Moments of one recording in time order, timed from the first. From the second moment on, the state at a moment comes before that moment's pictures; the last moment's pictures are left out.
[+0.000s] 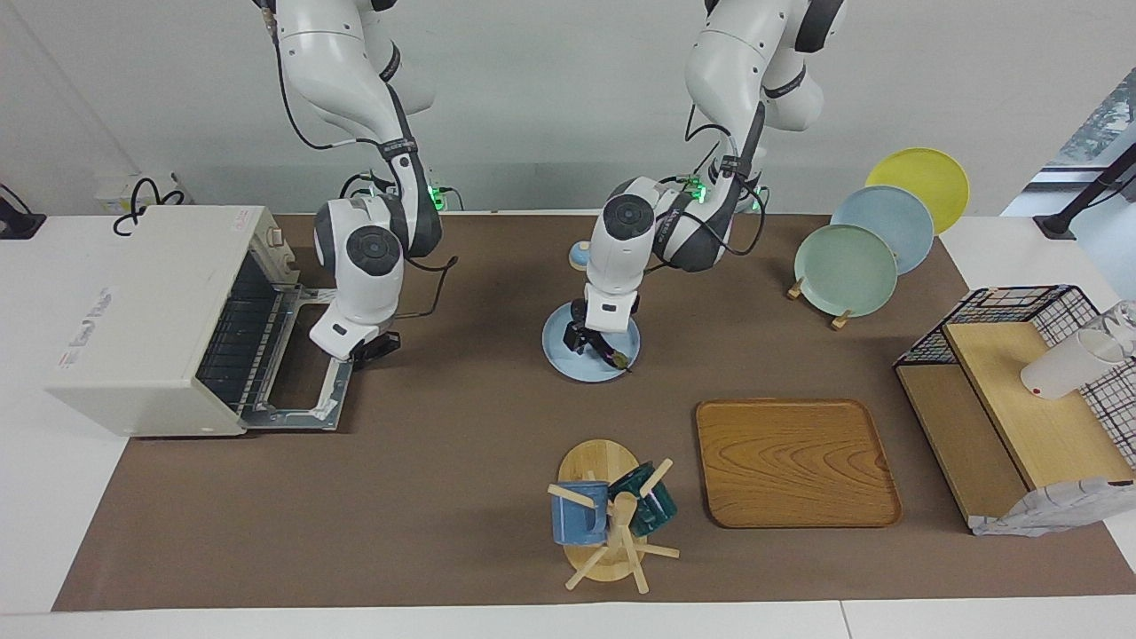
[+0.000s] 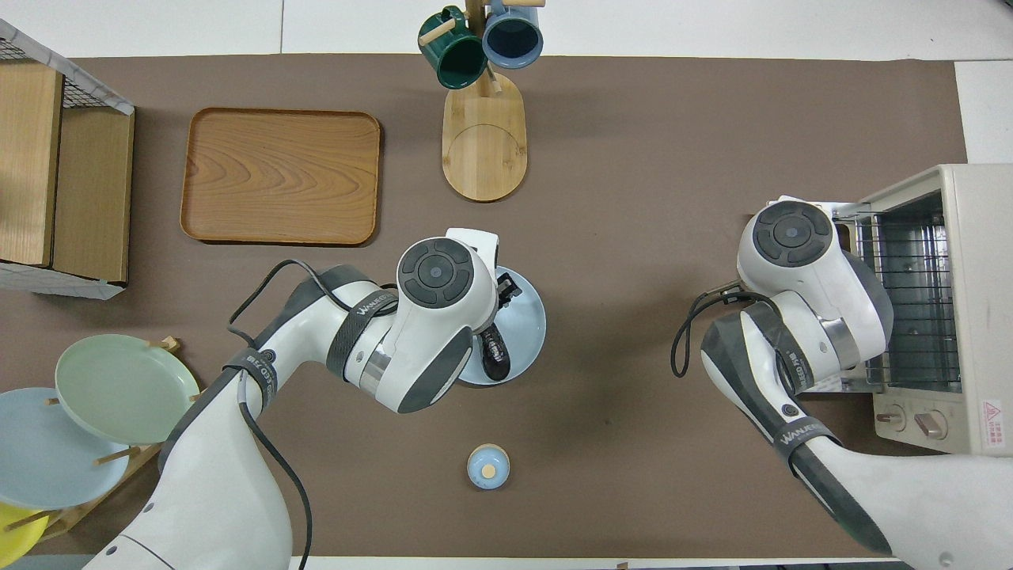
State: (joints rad) left arm -0.58 0.35 -0.13 -1.92 -0.06 2.26 -1.20; right arm 0.24 0.20 -0.10 -2.13 -0.39 2.17 0.12
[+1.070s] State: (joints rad) left arm -0.59 0.32 -0.12 -1.92 -0.06 2.21 -1.20; right arm 0.04 -0.03 -0.10 -2.03 -0.31 1.95 -0.21
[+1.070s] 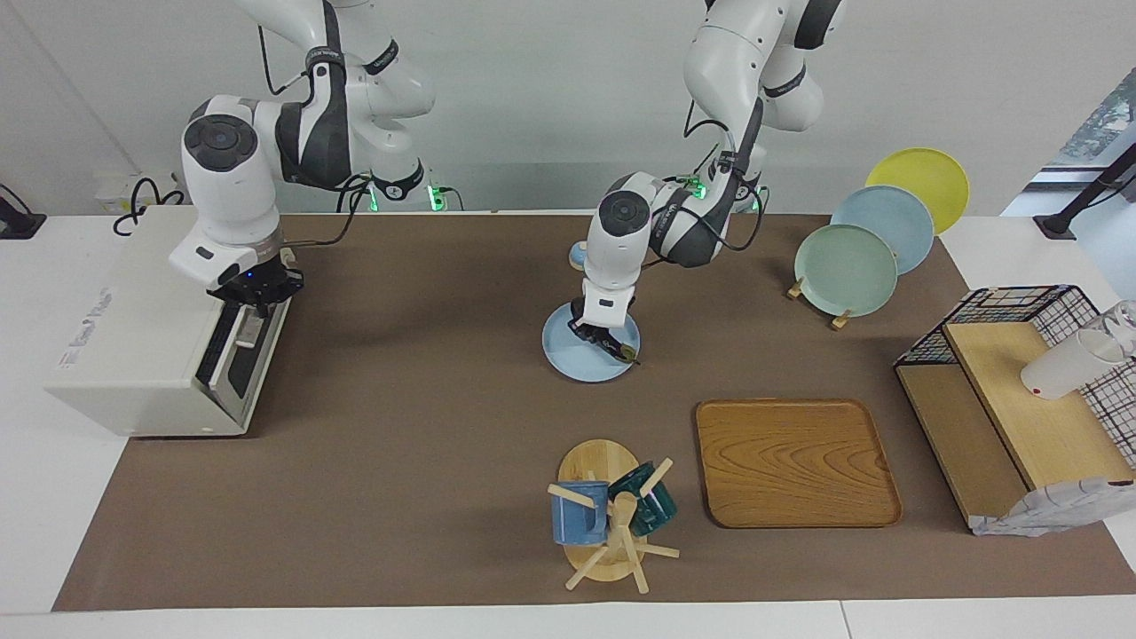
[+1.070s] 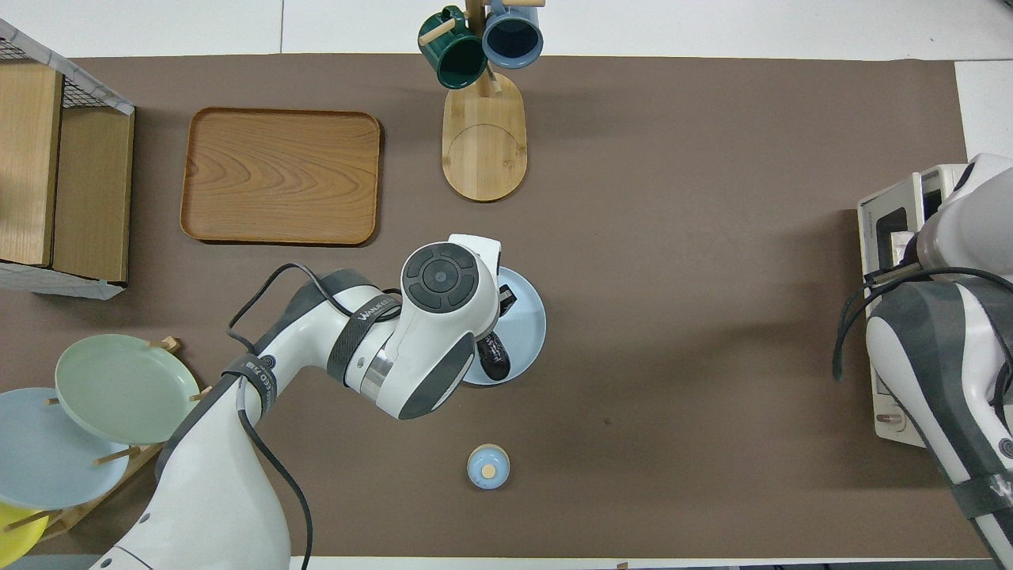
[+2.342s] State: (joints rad) left arm -0.09 0.58 -0.10 -1.49 -0.02 2.13 -0.04; right arm 0.08 -0.01 -0.08 -1.70 -0.02 1.56 -0.14
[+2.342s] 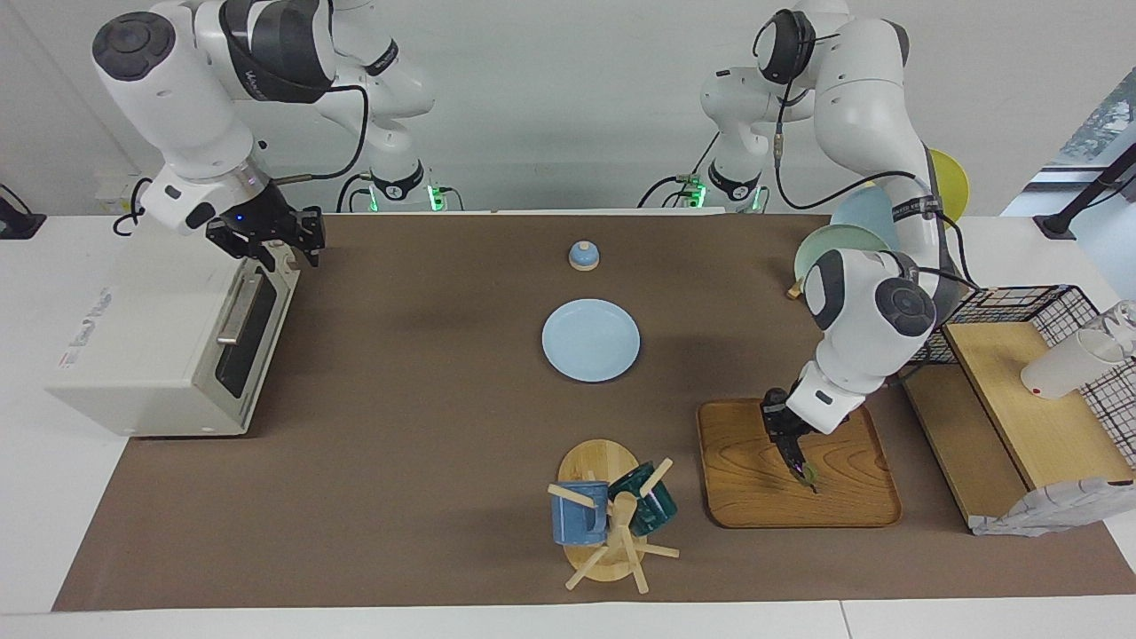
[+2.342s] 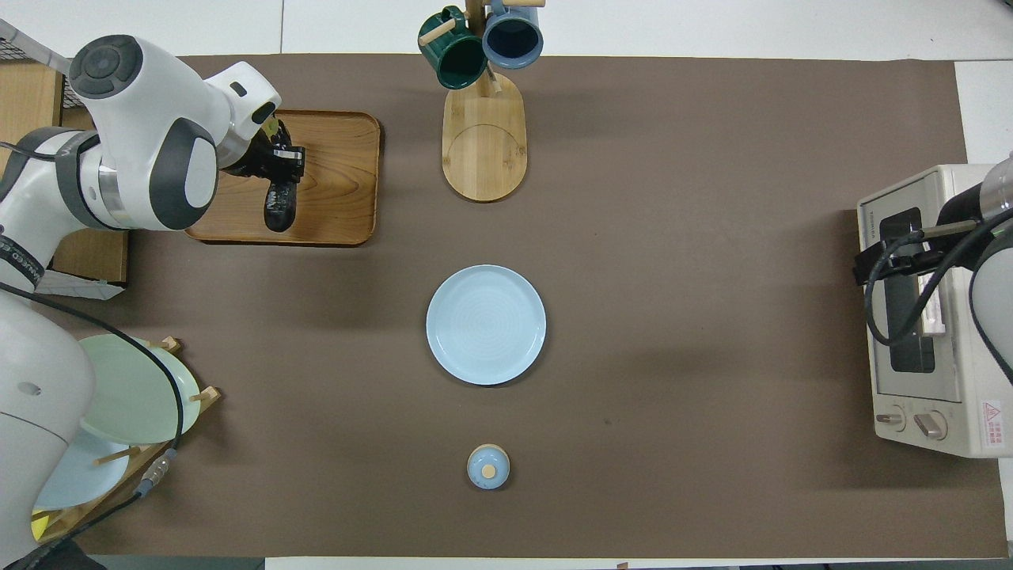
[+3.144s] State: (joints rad) left arm -0.08 0.59 -0.11 -1.48 -0.02 2.17 -0.01; right arm 0.09 0.00 -0.10 -1.69 -0.02 1.54 -0.14
